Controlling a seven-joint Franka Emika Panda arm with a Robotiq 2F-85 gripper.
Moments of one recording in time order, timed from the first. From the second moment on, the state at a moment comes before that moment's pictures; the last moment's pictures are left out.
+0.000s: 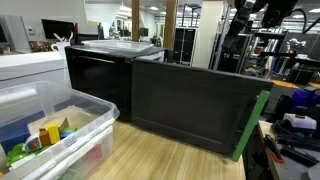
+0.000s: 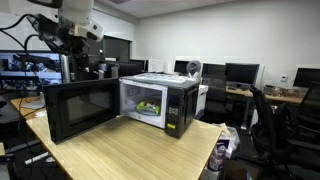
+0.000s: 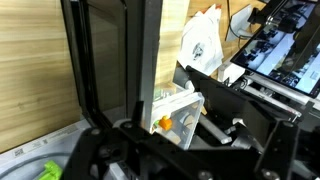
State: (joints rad) arm -0.15 -0.66 -0.20 -2.62 0.67 1.84 -0.63
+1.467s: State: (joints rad) arm 0.14 -0.83 -0.07 -2.78 0.49 2.05 -0.67
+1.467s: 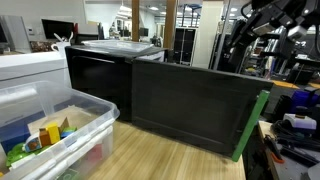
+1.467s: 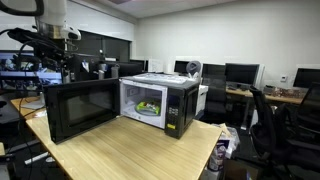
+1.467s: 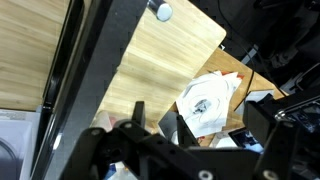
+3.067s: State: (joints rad) arm -0.15 -0.62 0.12 -2.77 0.47 2.23 -1.00
